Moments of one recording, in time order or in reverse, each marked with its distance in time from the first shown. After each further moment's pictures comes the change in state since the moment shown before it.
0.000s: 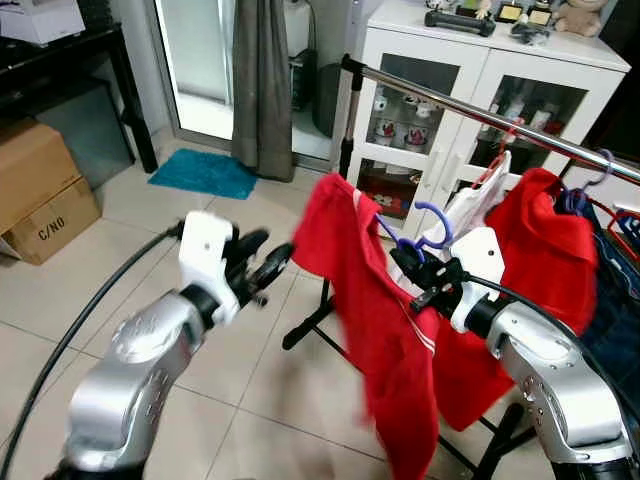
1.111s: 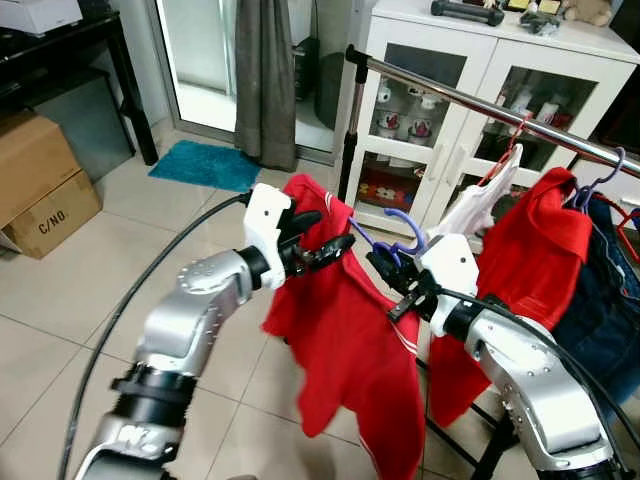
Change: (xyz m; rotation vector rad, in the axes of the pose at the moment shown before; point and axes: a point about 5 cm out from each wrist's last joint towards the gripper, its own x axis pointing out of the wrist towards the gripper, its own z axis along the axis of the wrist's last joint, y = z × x) left arm 0.072 -0.005 -0.005 0.022 0.038 -0.254; right arm 0.010 0.023 0.003 -0.113 -0.018 0.055
